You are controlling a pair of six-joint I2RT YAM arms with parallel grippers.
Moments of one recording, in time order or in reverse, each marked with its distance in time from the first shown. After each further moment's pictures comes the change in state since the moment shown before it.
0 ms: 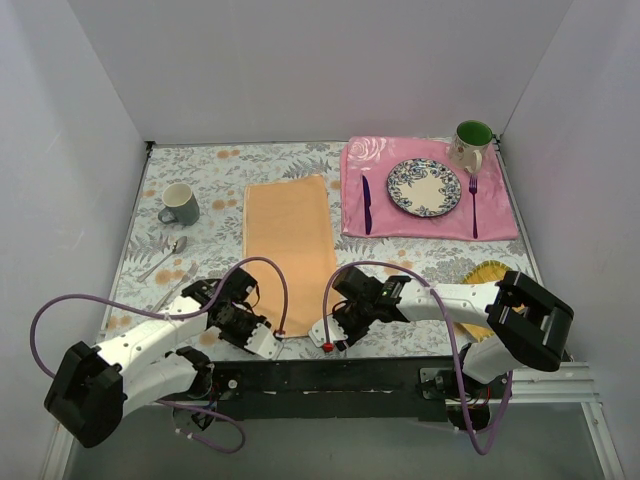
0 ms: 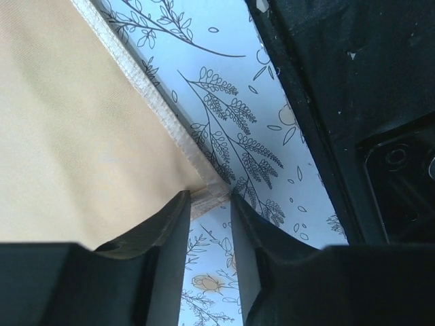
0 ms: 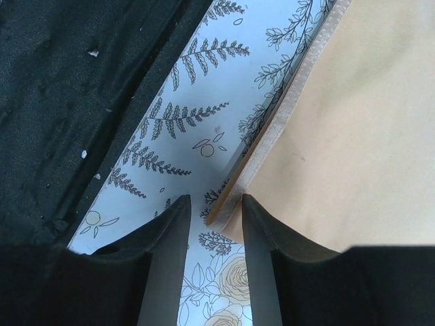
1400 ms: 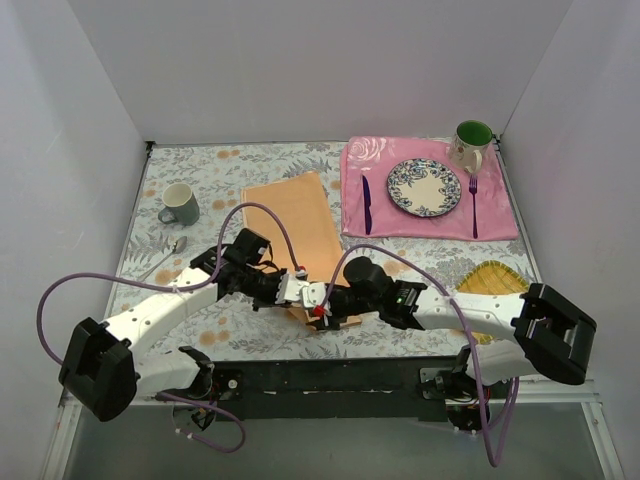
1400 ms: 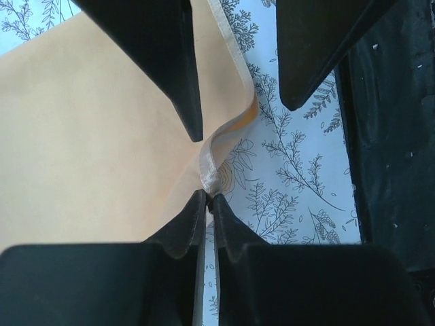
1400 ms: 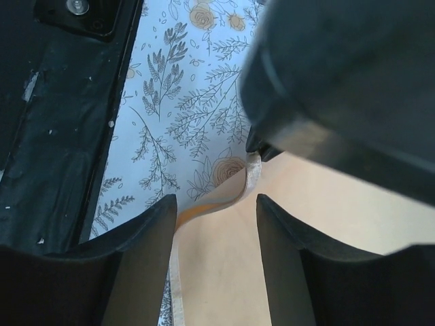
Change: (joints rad) left arm -0.003 0.151 0.270 0.203 0.311 -0.412; right arm 0.016 -0.137 -0.077 0.544 0.019 0.551
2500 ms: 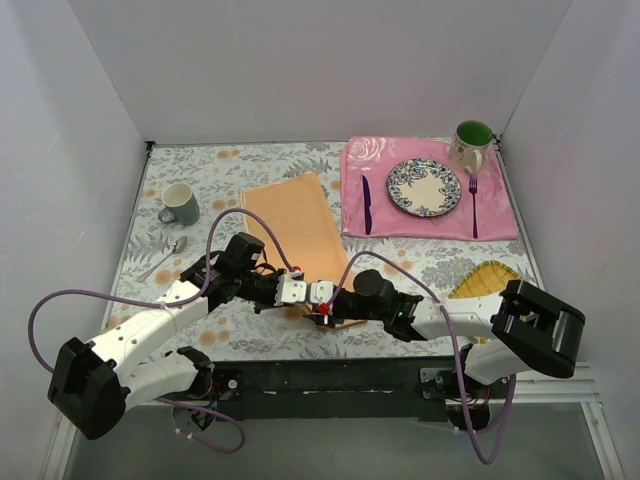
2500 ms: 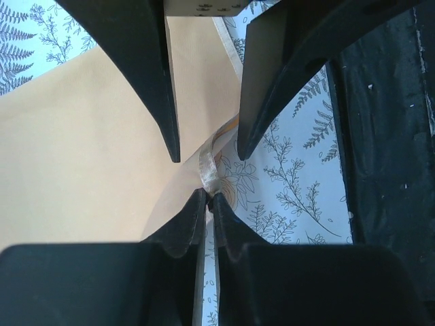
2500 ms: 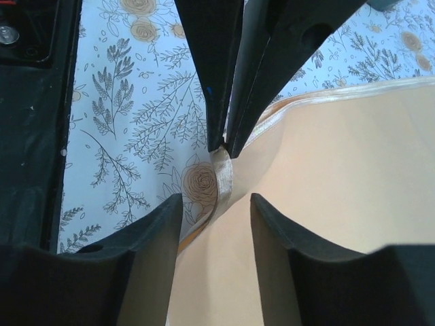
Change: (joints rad) left arm -0.013 -0.118 -0.060 0.101 0.030 -0.103; right arm 0.013 0.059 -0.167 0.417 0.148 0.145
